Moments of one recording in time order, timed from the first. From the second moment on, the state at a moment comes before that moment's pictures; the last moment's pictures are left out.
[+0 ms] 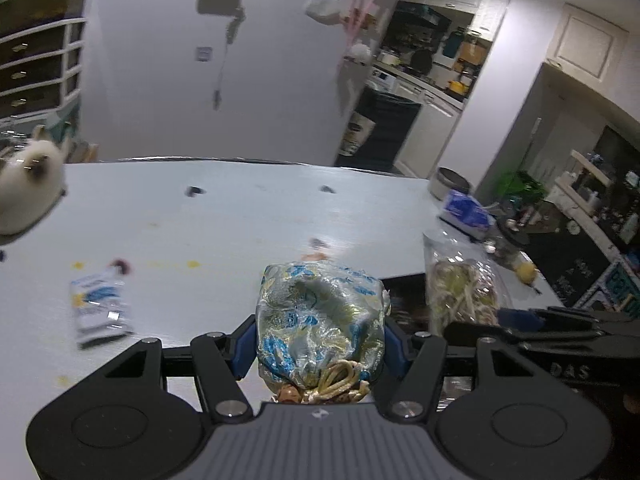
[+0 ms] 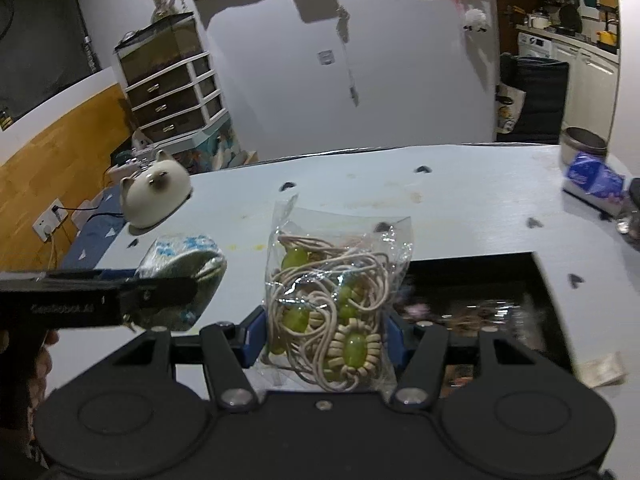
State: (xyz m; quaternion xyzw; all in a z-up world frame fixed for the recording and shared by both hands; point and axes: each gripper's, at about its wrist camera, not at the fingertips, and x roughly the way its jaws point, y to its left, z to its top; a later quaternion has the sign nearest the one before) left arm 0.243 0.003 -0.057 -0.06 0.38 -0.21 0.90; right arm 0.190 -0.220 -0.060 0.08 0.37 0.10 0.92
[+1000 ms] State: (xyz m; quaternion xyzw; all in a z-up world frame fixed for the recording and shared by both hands) left arm 0.280 -0.164 -0.134 0.06 0.48 -0.32 0.82; right arm 0.211 -0.373 -0.083 0.13 0.39 0.04 0.91
